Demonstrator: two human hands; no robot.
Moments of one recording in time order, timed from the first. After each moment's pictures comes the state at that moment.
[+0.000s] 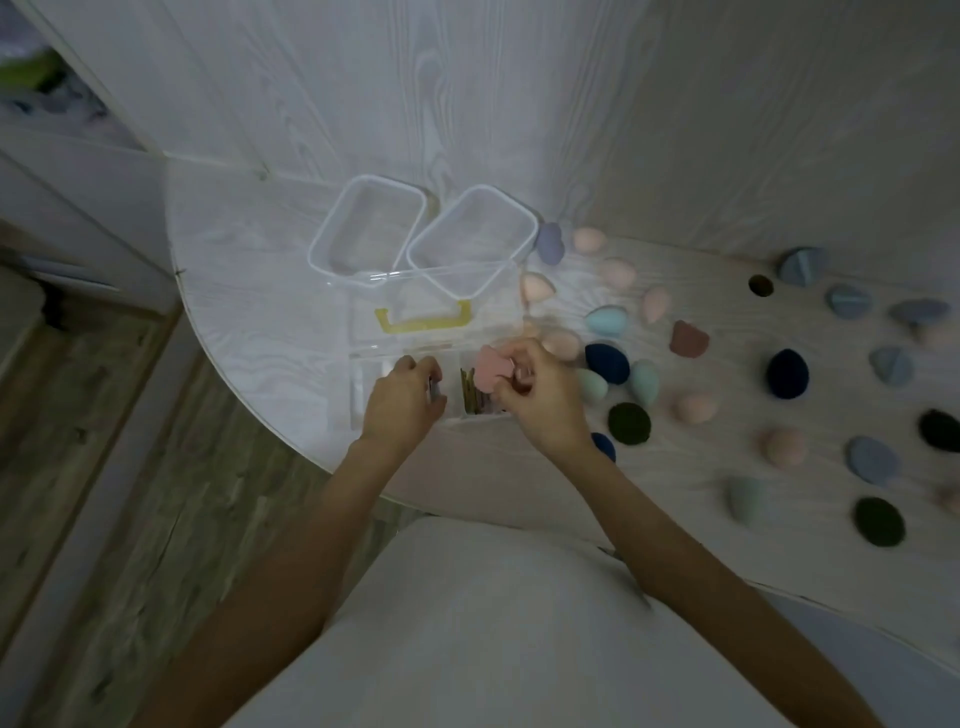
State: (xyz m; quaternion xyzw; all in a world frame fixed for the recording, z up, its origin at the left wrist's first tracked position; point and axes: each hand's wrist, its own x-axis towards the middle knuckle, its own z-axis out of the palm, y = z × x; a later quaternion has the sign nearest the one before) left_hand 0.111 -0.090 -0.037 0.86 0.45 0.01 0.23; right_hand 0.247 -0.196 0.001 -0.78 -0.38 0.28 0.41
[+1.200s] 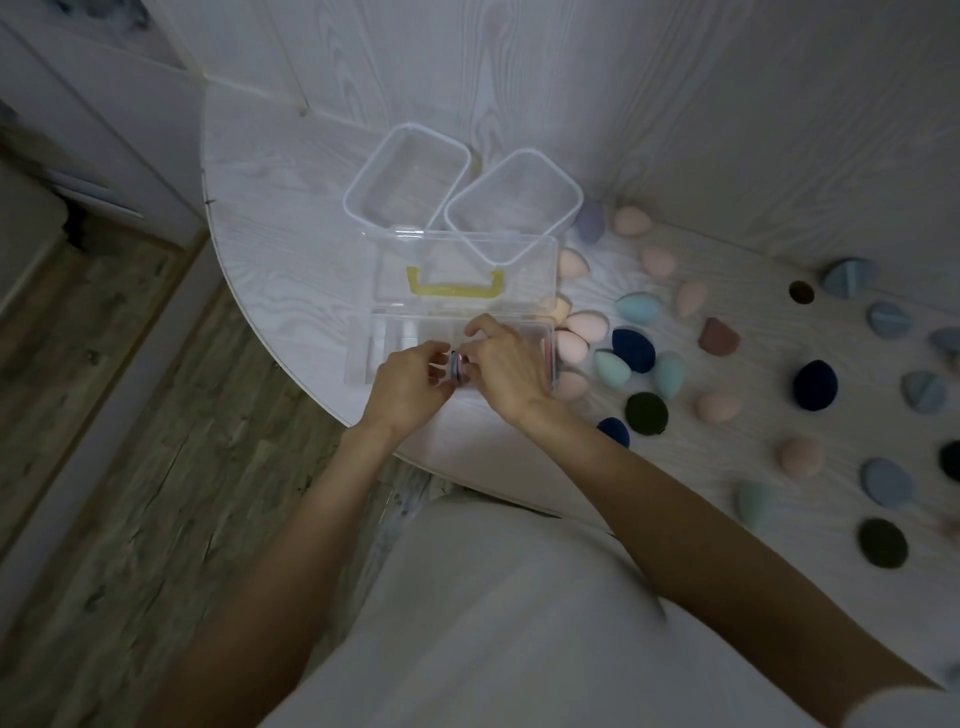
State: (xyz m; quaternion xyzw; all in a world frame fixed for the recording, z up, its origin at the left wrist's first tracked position) left_hand 0.086 -0.112 -0.023 0.77 0.50 0.05 0.40; right_hand 0.220 -0.152 -0.030 -0.74 -0.64 0.18 0.07
